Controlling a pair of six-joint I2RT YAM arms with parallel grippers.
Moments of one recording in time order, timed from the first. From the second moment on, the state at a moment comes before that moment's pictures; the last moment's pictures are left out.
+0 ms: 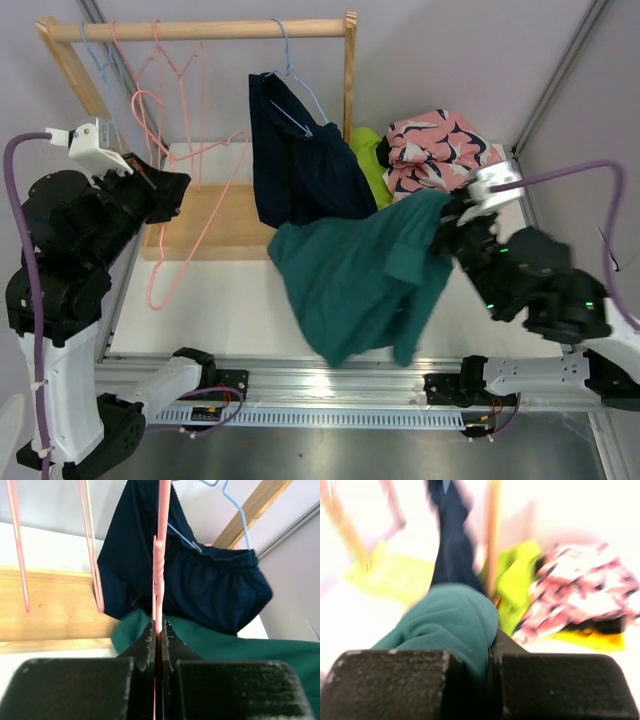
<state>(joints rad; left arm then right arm) -0.24 0.99 1.86 -1.03 -0.02 -0.41 1.33 0.96 1.45 -0.55 0.91 0.04</state>
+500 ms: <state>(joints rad) -0.24 1.01 1.79 -0.95 -0.02 -0.39 0.72 1.43 2.09 -0.64 0.60 -0.17</state>
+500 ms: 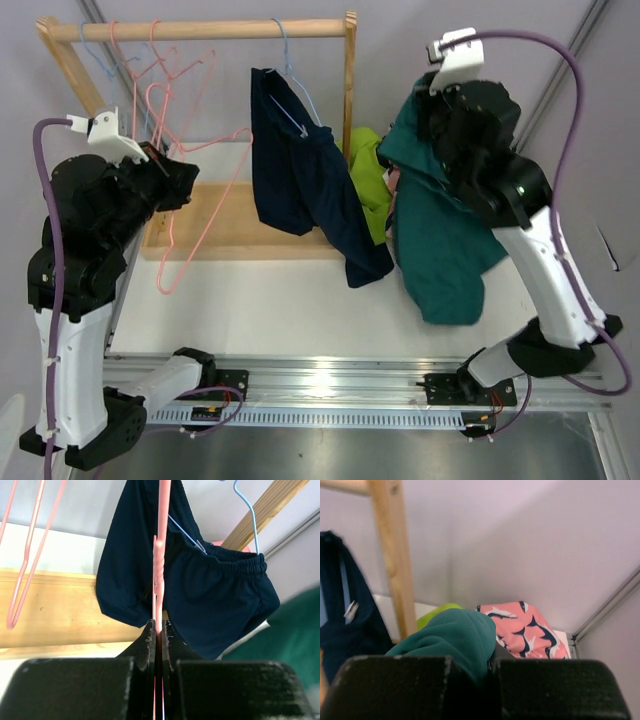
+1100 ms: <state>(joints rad) -0.25 1.08 1.79 -0.89 -0.03 -0.34 0.25 1.89 2.42 -0.18 0.43 -0.21</state>
